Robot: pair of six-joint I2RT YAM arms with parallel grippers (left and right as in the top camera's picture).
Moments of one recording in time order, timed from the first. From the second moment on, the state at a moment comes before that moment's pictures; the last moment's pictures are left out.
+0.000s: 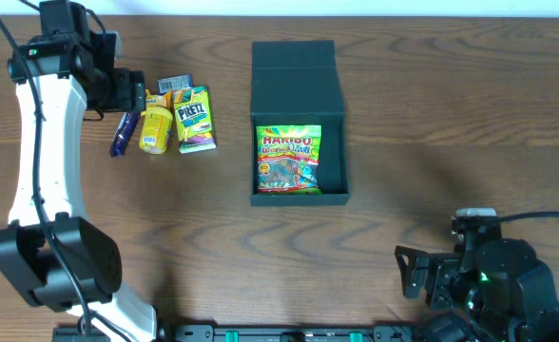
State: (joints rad) left arm 0.16 1.83 1.78 -1.15 0.07 0.14; right arm 0.46 0.58 1.05 -1.33 0.06 0.46
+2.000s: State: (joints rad) left arm 0.10 2.28 1.79 -1.04 0.03 0.20; right arm 0.46 0.58 1.05 -1.33 0.06 0.46
